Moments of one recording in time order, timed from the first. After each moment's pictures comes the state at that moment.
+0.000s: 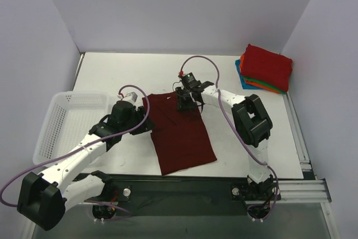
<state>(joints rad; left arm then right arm) -0.50 1.04 0.67 -0.34 0.07 -0.72 0.61 2.05 1.45 -0.39 -0.06 0.39</state>
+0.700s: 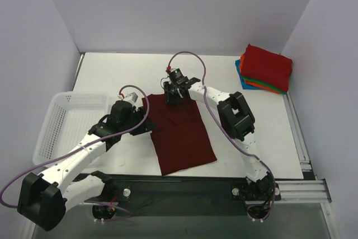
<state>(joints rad) -0.49 1.04 0.67 -0.34 0.12 -0.72 0.66 2.29 1.76 -0.38 -0.06 0.40</state>
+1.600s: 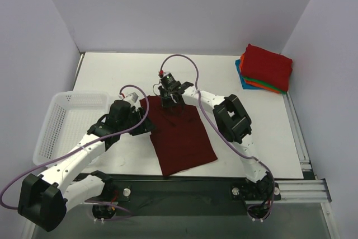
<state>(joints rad) -0.47 1.03 0.67 -0.36 0.18 -0.69 0.73 2.29 1.76 -0.38 0.02 0.41</state>
